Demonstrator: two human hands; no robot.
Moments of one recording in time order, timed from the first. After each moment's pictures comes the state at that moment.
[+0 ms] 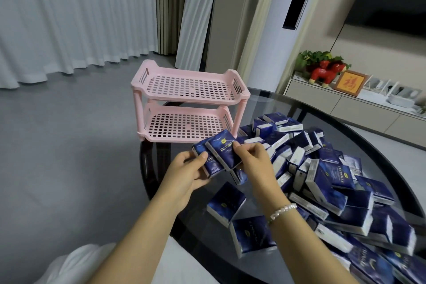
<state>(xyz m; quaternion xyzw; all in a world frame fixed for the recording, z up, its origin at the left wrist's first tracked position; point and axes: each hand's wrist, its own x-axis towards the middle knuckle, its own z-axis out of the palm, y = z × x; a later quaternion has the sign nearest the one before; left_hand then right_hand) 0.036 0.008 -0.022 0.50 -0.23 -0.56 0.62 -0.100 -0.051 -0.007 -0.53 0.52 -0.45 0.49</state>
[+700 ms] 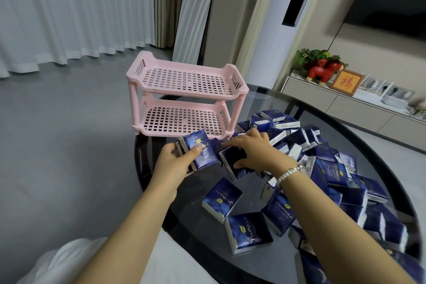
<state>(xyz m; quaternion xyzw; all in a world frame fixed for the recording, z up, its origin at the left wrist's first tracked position) 0.050 -0.005 -0.038 0.57 -0.25 -0.48 0.62 -0.124 -0.101 0.015 -0.91 0.42 0.03 0.04</state>
